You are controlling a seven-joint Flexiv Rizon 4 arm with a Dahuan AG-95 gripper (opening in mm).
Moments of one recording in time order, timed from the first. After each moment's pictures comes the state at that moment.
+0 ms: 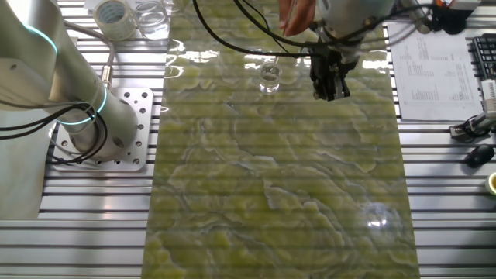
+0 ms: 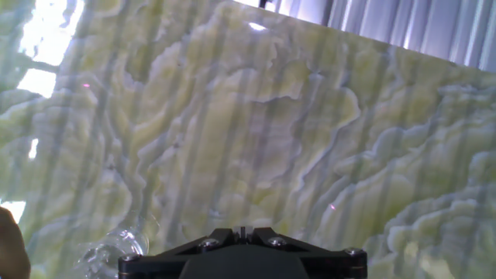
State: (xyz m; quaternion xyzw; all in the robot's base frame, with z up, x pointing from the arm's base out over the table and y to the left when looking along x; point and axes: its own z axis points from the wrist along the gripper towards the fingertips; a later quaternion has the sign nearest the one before) arm 0.506 0.001 0.173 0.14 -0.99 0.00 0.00
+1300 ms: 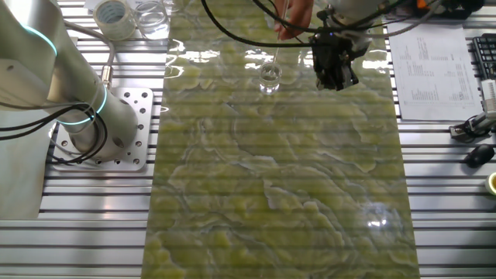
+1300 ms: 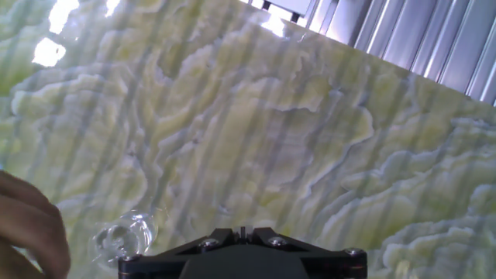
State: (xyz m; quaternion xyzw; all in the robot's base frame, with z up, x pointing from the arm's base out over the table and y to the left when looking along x) arm 0.507 0.014 0.200 0.20 -0.98 0.00 0.01
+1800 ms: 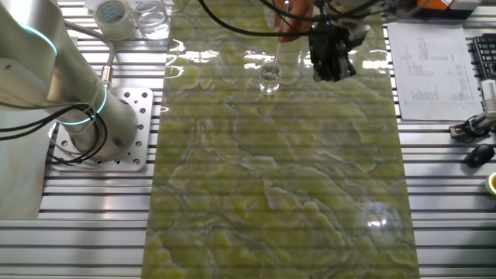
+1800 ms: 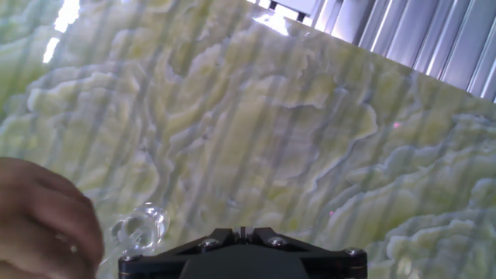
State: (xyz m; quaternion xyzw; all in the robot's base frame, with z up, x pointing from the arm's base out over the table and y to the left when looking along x) arm 0.493 0.024 0.222 0.19 -0.98 -0.01 0.01
